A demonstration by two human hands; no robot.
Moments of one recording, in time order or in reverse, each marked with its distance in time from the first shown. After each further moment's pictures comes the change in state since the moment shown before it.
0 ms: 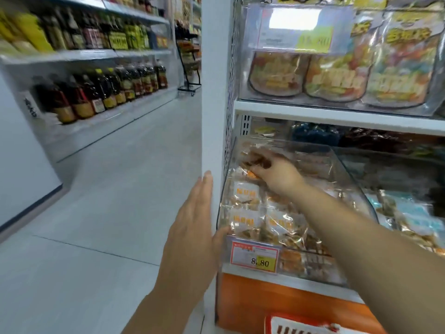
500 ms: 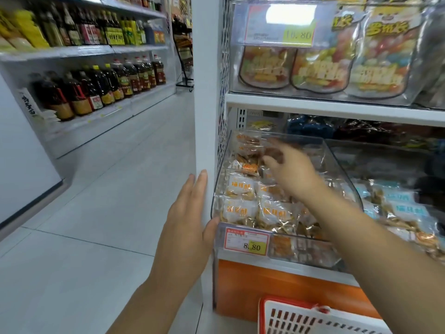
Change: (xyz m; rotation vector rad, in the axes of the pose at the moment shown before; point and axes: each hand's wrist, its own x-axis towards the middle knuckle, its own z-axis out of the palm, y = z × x) left_hand -0.010 0.006 -0.003 0.016 -0.041 -0.074; right_hand -0.033 0.003 -0.019 -0.143 0.146 -0.012
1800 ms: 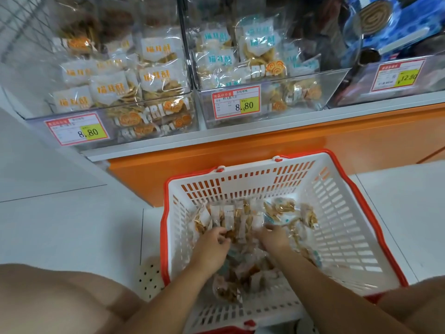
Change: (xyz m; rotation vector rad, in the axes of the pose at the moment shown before) left_hand -0.223 0.040 0.243 -0.063 -1.009 -0.466; right_hand -0.374 0.264 0.098 0.646 -0.172 1.357
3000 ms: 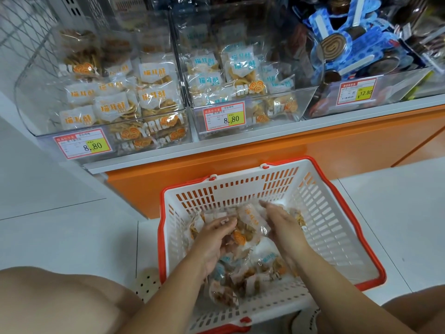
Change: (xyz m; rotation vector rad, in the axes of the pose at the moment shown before) left_hand -0.015 0.040 -0.013 -1.006 -0.179 -0.074; right_hand -0.068 -0.034 -0.048 0.417 -0.189 -0.429
